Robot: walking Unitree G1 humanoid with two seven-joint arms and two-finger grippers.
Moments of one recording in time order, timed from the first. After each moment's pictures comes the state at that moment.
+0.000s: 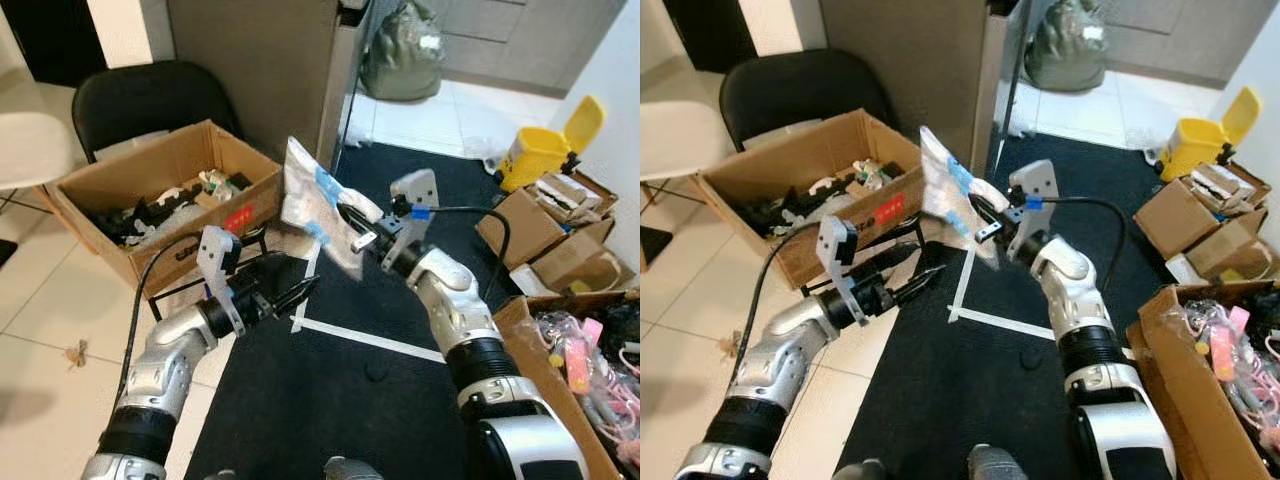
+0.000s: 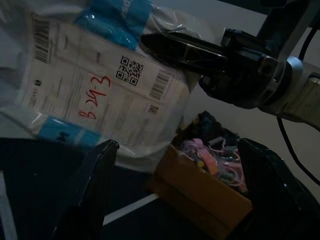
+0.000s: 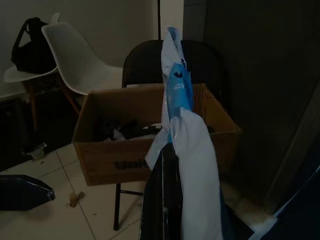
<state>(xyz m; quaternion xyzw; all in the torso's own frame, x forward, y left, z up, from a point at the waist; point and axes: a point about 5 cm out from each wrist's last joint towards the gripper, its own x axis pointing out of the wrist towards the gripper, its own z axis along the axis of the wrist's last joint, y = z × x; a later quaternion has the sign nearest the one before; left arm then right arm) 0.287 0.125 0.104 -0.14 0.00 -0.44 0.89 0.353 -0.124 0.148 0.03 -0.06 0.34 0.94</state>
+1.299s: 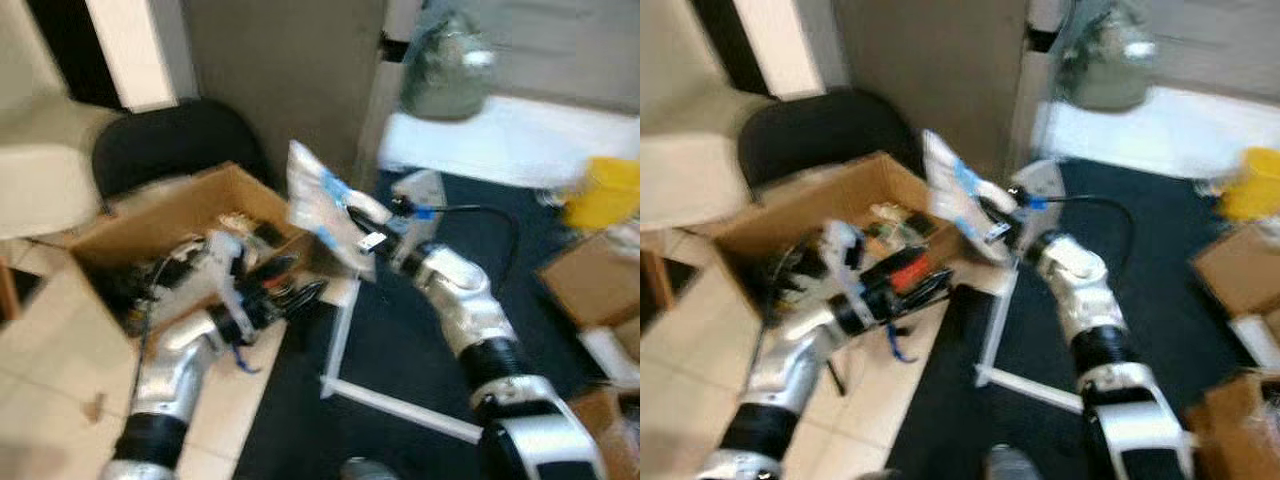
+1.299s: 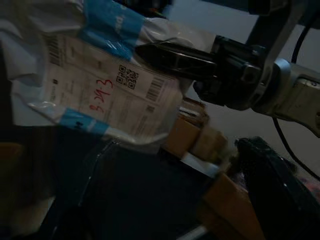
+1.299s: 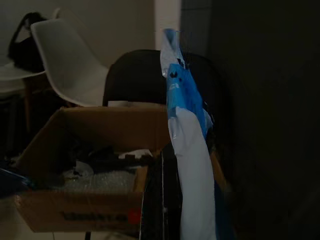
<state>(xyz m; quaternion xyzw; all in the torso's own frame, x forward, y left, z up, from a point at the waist) 0.287 0.120 0.106 -0.13 -0.01 -0.45 0.88 0.352 -0.135 0.144 0.00 -0.05 0.33 0.94</state>
